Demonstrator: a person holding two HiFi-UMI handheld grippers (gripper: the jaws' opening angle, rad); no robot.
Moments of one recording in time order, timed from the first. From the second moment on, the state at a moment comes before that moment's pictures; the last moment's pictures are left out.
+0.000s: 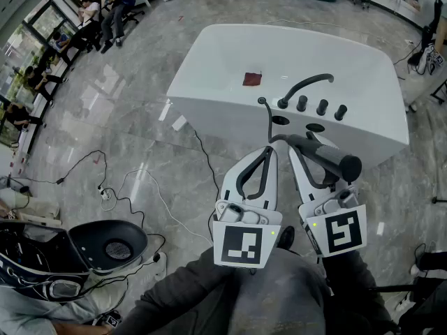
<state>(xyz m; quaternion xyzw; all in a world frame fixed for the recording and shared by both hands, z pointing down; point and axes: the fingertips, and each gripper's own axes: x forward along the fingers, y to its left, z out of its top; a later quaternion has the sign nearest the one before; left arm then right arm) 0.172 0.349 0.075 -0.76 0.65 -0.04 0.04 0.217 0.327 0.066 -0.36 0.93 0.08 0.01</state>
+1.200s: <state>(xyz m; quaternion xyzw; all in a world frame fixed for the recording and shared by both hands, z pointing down) 0.155 0.290 0.125 -0.71 0.70 -0.05 -0.01 0.220 0.280 0.062 -0.28 0.96 0.08 0.02</state>
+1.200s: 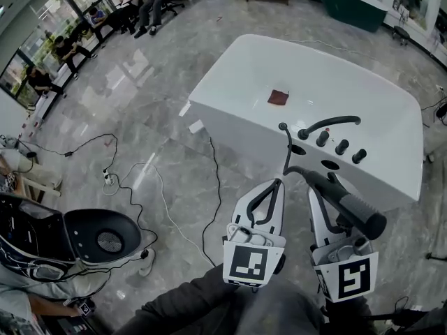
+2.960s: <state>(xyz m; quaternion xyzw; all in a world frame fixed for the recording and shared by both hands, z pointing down) -0.025 0.112 0.103 -0.76 0.65 0.03 -0.01 0.055 0.105 -0.035 -0.37 0.91 0.18 0.01</state>
